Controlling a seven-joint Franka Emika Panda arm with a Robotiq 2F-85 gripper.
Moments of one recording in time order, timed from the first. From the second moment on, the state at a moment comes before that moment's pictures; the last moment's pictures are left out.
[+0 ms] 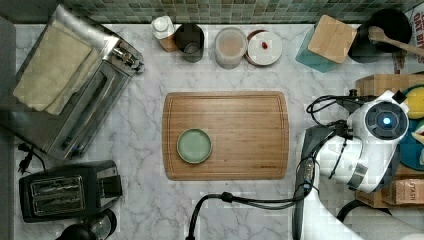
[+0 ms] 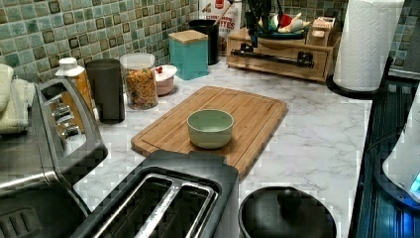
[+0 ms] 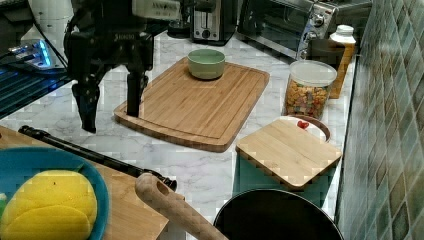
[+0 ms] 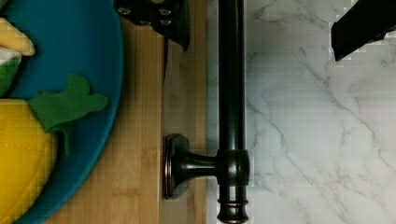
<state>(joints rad) -0.29 0.26 -0.26 -2.03 -0.29 0.82 -1.09</state>
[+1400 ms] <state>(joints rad) -0.30 0.42 -0.27 -2.05 -0.29 0.95 -1.09</state>
